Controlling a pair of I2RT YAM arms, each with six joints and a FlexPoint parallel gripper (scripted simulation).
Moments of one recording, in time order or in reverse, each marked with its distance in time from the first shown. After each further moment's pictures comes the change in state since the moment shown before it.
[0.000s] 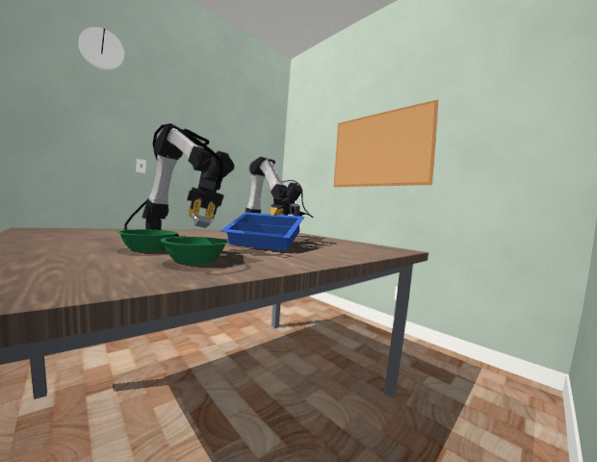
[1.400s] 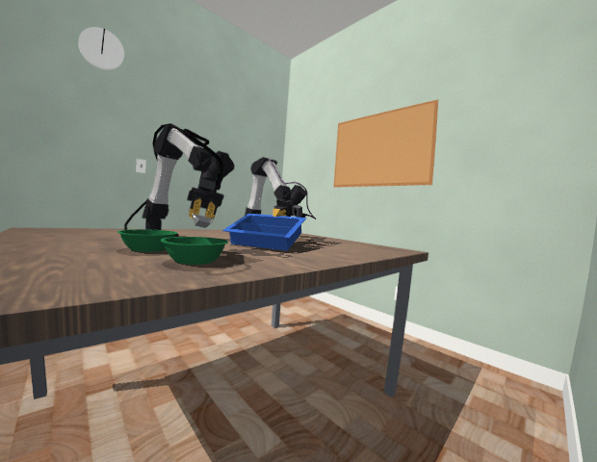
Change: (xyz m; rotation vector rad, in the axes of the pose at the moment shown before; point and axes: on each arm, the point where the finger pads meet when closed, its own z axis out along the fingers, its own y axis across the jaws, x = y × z) left arm -0.006 0.009 -0.011 0.024 0.037 0.015; right arm 0.000 0.000 0.000 0.000 -0.001 0.000
